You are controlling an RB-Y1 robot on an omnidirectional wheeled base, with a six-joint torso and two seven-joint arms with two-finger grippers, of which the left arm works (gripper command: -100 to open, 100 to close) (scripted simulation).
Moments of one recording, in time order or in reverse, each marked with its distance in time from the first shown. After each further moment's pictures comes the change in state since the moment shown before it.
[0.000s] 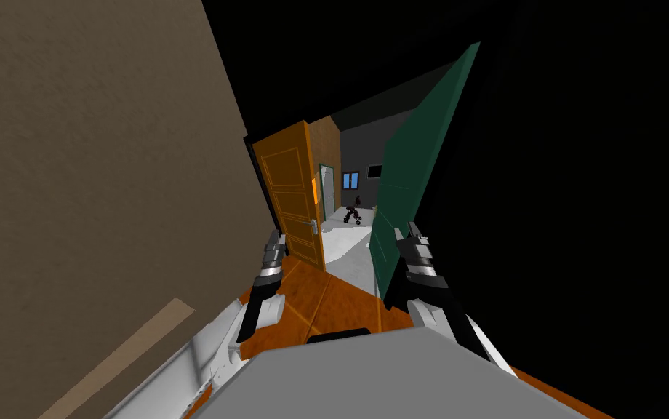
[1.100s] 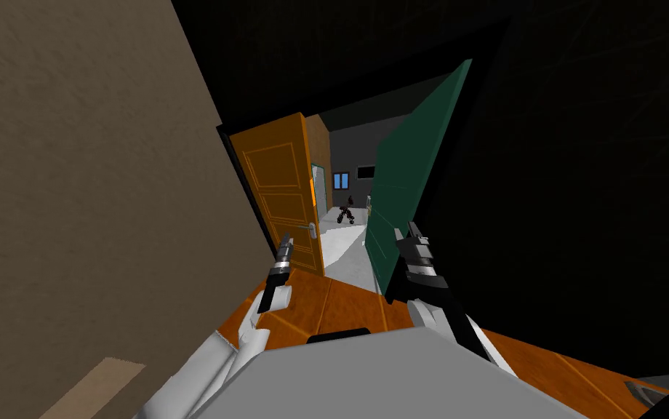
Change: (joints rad) arm -0.175 0.016 0.024 0.309 0.011 0.052 0.007
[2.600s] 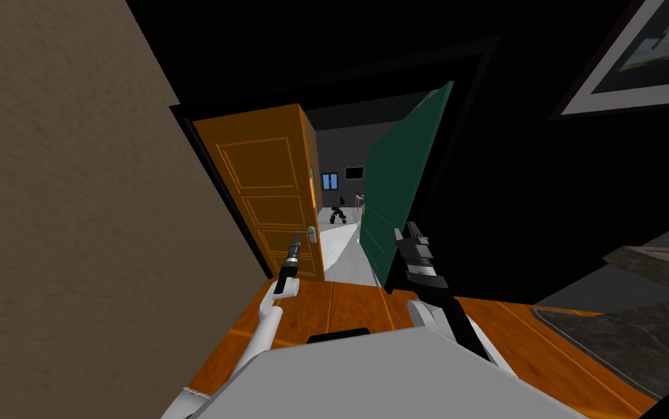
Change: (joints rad) arm -0.208 -0.010 0.030 0.369 0.014 0.058 0.010
